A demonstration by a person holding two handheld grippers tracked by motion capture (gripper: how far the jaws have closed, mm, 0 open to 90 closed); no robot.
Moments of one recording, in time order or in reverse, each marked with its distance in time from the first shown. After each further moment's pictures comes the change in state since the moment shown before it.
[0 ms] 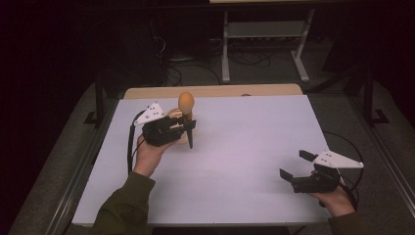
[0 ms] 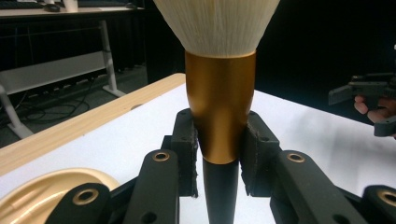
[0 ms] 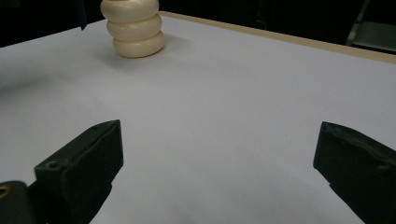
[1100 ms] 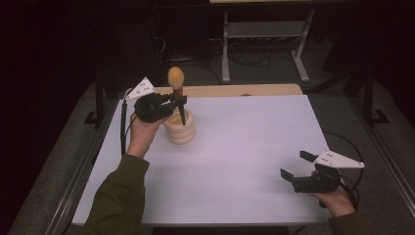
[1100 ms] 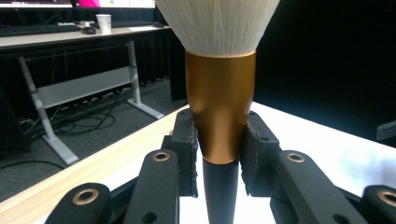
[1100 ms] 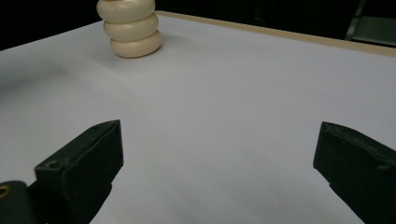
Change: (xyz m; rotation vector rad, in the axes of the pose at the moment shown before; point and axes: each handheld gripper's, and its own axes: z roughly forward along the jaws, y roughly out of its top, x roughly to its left) left arm 0.048 0.037 0.001 -0.051 0.085 0.013; right arm -0.003 -0.002 0.000 0.000 -0.003 0.021
